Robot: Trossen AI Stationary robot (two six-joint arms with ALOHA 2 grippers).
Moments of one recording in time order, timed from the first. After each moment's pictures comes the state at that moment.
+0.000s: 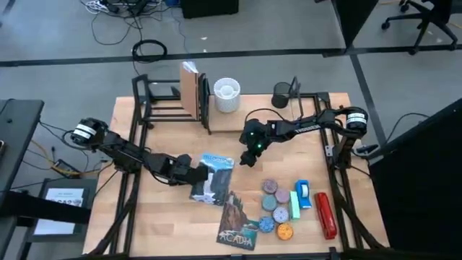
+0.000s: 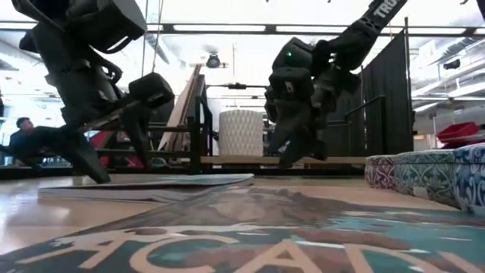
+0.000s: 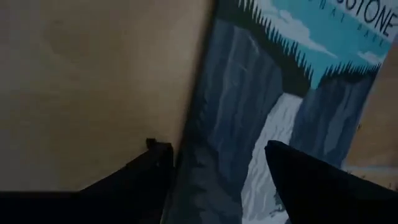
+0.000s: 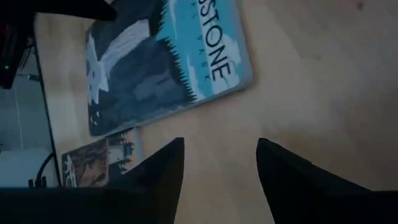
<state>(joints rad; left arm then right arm) -0.28 1.46 0.61 -0.22 -0.24 -1.87 -0.20 1.80 0.96 -0.08 -0.48 0.56</state>
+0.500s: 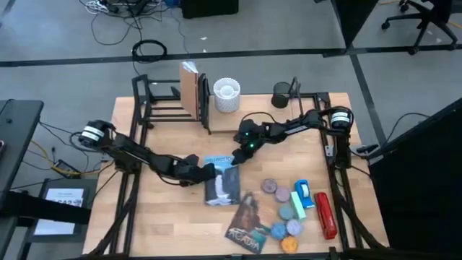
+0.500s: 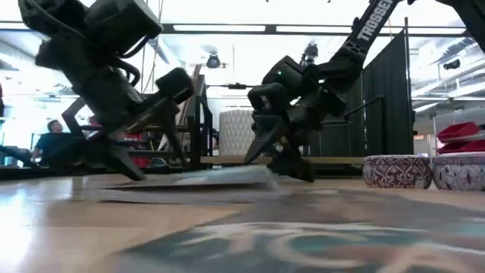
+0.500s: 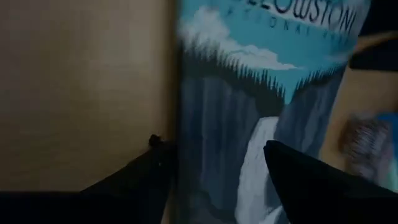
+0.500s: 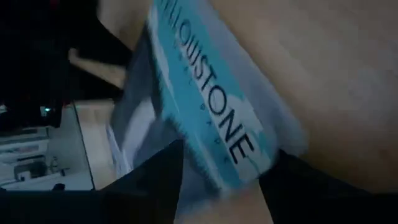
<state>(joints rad) -0.26 1.58 0.62 0.13 -0.27 -1.82 -0.22 1.98 0.98 0.19 -0.58 0.78</state>
